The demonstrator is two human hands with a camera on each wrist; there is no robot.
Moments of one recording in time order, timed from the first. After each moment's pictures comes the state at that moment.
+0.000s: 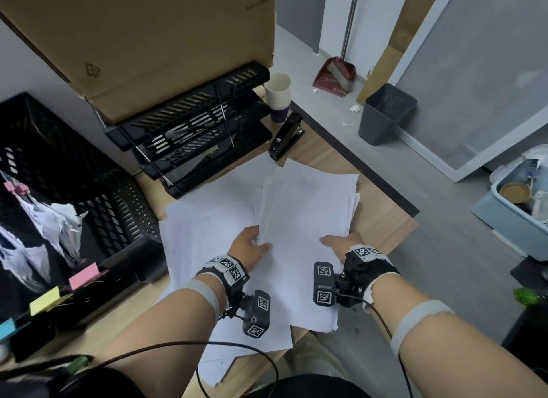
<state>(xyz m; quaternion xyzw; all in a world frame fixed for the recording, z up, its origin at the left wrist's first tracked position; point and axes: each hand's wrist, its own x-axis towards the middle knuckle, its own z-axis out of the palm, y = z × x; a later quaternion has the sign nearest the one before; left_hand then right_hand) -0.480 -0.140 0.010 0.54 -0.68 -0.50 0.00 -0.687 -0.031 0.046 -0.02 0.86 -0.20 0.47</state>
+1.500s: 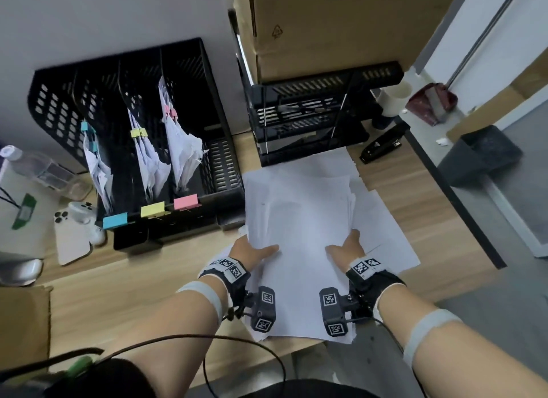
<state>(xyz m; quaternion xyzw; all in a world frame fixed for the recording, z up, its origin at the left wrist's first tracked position) -0.326 -0.112 0.008 0.70 -0.46 -0.54 0.09 -0.558 -0.076 0.042 -0.28 0.81 -0.11 0.50</state>
